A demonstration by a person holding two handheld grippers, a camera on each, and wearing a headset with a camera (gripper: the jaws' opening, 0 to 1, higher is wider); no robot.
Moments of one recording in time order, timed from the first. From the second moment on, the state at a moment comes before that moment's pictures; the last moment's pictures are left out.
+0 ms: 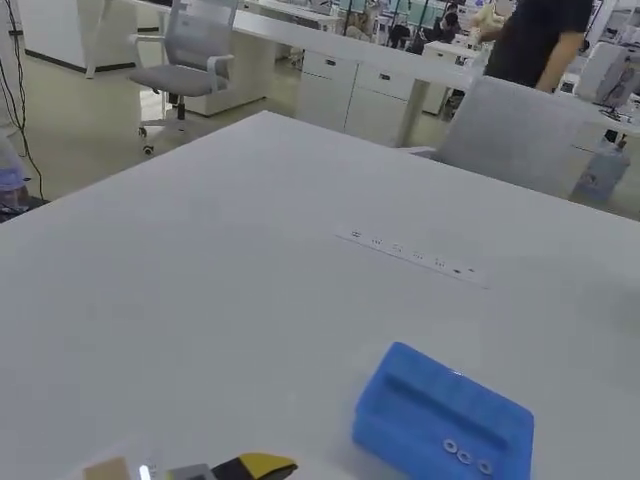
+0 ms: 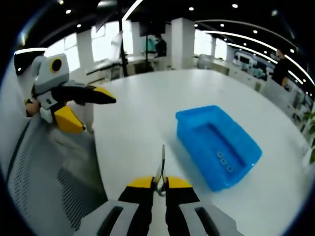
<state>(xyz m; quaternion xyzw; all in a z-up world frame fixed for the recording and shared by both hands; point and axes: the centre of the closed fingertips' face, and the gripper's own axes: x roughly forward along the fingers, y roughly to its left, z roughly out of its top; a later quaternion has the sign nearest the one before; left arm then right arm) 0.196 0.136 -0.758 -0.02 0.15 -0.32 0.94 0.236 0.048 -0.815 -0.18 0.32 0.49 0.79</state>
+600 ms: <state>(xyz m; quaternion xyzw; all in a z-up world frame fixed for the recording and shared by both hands) 0.195 0.136 -0.758 -0.02 0.15 -0.31 0.94 0.302 0.056 -0.762 -0.15 0.27 0.48 0.82</state>
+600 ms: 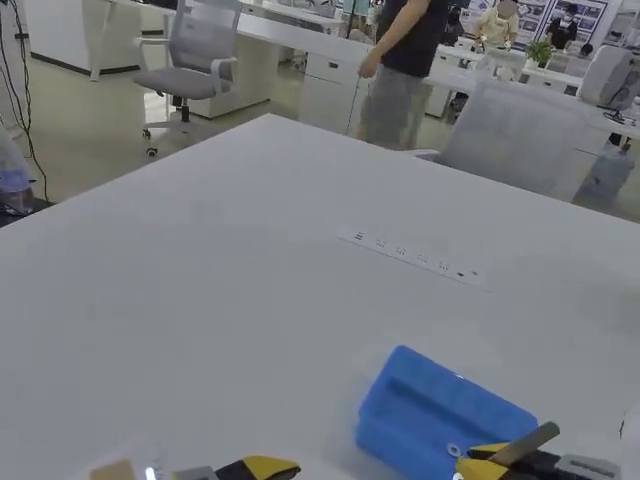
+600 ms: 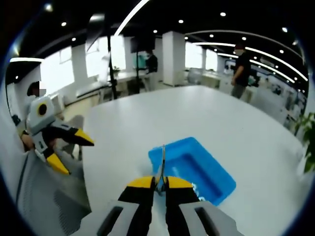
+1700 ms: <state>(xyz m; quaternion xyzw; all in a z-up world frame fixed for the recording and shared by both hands) 0.195 0.134 -0.760 -0.03 0.16 -0.31 0.94 0.372 0.072 -0.833 -0.14 0.35 0.47 0.80</state>
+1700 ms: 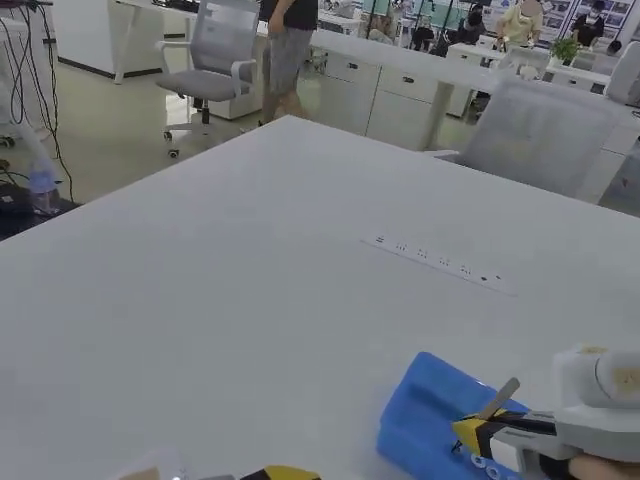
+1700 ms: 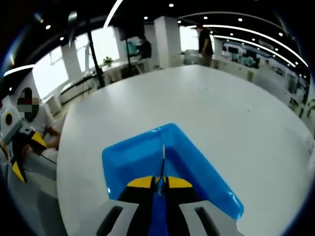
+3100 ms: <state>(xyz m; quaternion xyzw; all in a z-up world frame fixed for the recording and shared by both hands) 0.194 0.134 -0.760 -0.02 0.16 -0.32 0.93 0.272 0.065 -0.786 -0.14 0.31 0.51 0.79</state>
